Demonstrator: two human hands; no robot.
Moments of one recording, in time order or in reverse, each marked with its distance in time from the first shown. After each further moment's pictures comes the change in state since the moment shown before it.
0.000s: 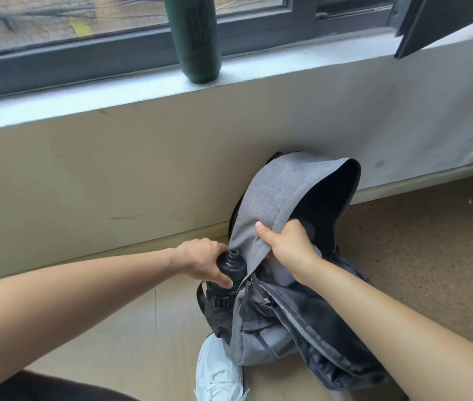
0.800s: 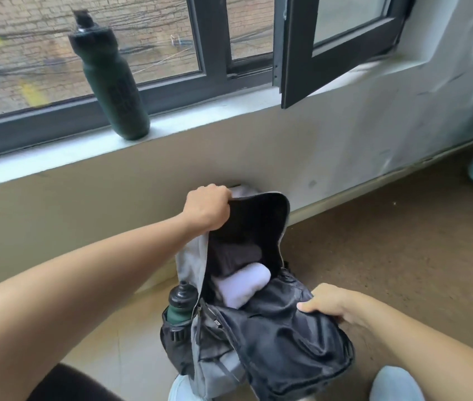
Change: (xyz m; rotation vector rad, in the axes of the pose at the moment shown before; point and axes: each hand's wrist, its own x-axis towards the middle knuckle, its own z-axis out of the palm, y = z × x) left_hand 0.029 0.137 -0.144 0.165 0.671 -0.001; right_hand -0.038 0.087 -0.173 -0.398 -0.211 0.578
